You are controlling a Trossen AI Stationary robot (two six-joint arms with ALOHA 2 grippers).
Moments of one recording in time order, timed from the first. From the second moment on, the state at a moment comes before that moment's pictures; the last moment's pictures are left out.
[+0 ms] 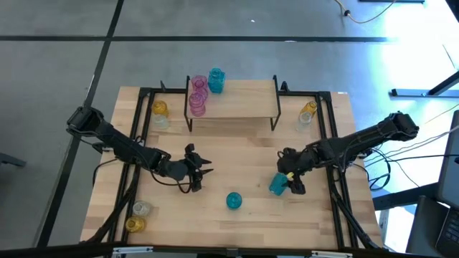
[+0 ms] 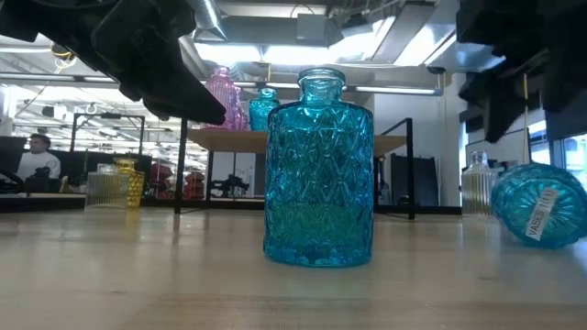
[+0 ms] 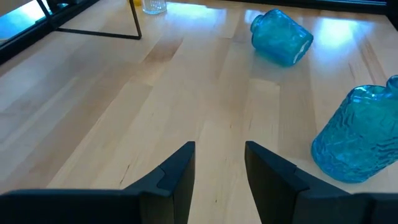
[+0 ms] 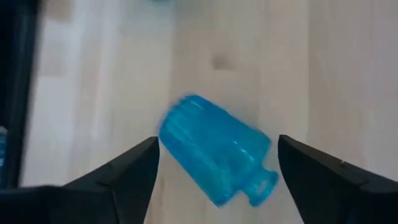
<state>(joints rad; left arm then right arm) -0.39 1.37 0.57 0.22 -0.58 -0.37 0.31 1.18 0.78 -0.68 -0.09 0.31</state>
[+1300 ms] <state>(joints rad) -0.38 1.37 0.57 0.23 -0.58 -0.38 0.63 1.47 0.79 -0.68 0.13 0.19</state>
